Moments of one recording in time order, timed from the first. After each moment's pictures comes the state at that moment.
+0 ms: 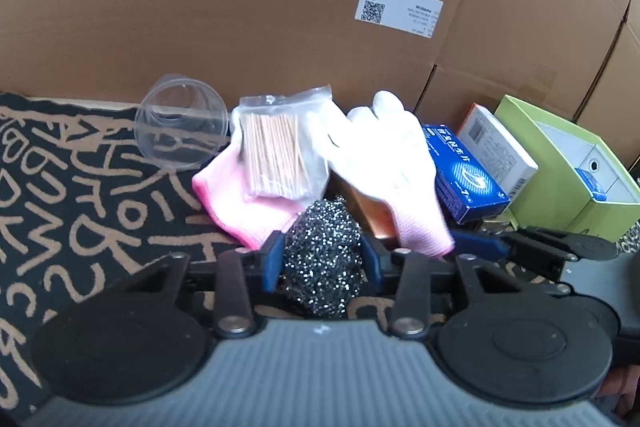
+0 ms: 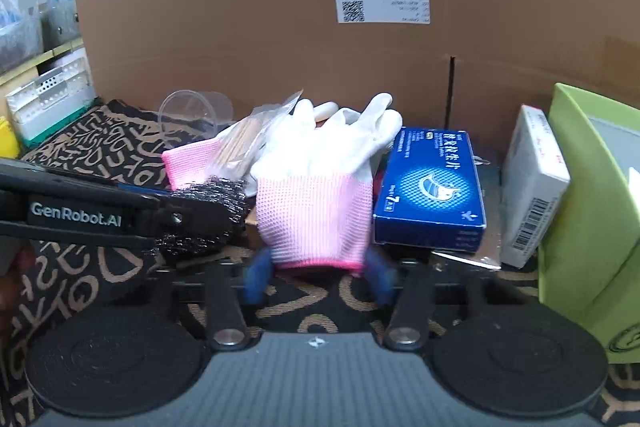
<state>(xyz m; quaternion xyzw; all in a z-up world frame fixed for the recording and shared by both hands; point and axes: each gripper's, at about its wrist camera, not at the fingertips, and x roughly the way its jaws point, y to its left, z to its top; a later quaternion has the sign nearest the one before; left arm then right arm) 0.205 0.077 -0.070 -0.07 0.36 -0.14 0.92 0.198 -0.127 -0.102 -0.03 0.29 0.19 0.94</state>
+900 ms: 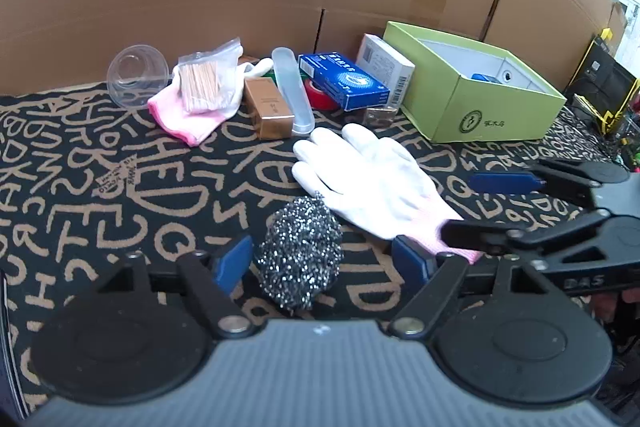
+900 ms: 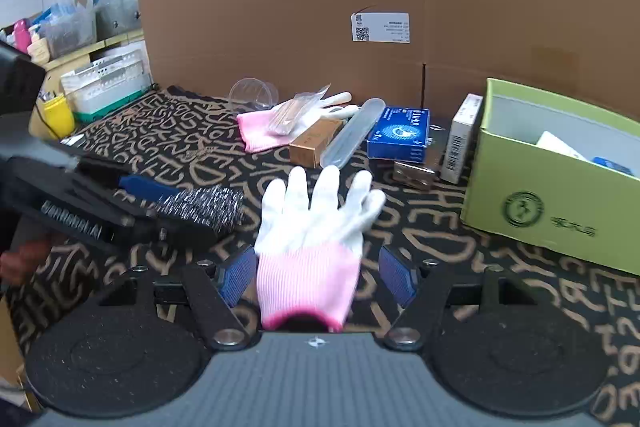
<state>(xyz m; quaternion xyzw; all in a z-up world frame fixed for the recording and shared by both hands) 0.092 0.060 -0.055 0.00 0.38 -0.22 0.90 0.079 -0.174 -0.079 -0.03 0.29 0.23 0.93</state>
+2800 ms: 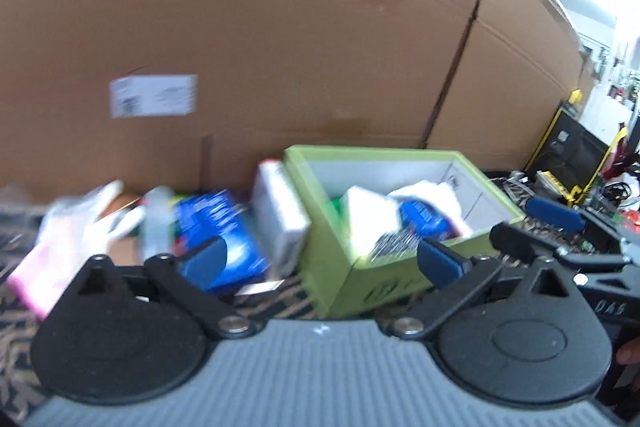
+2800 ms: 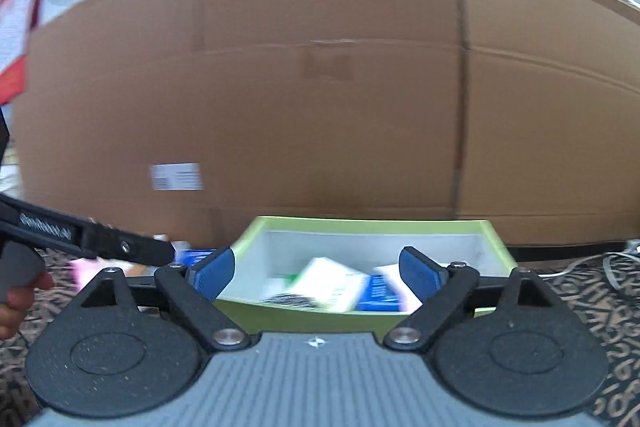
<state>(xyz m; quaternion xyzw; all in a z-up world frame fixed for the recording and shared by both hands) 0.159 -0.054 0.006 -0.04 0.30 -0.26 0.92 0.093 -0.295 -0.007 0.01 0.13 0.06 0.99</state>
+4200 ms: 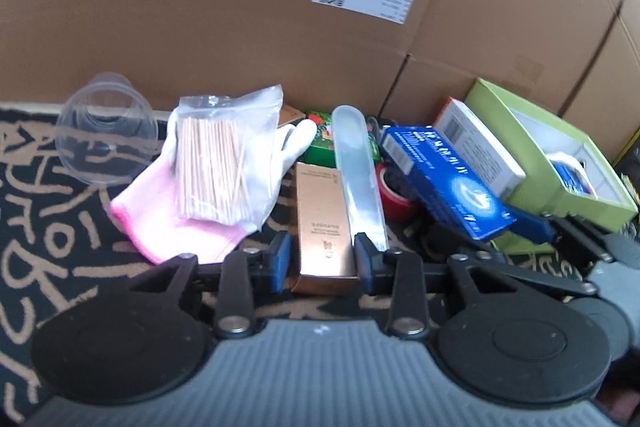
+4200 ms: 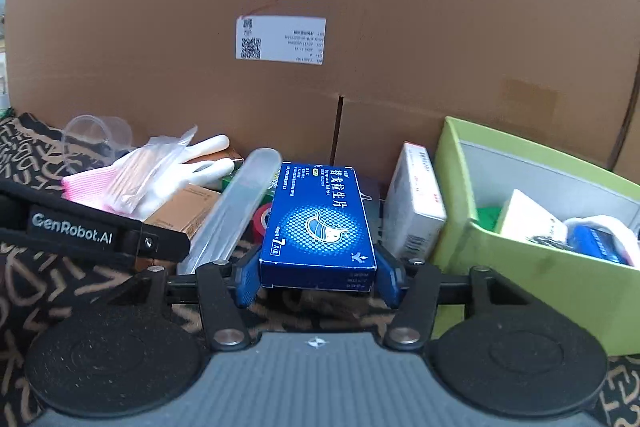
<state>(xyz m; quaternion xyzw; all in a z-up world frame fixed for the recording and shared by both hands) 0.230 0.047 -0.072 -0.07 0.38 -0.18 0.90 0.185 -0.148 -0.086 -0.07 0.24 0.06 0.97</state>
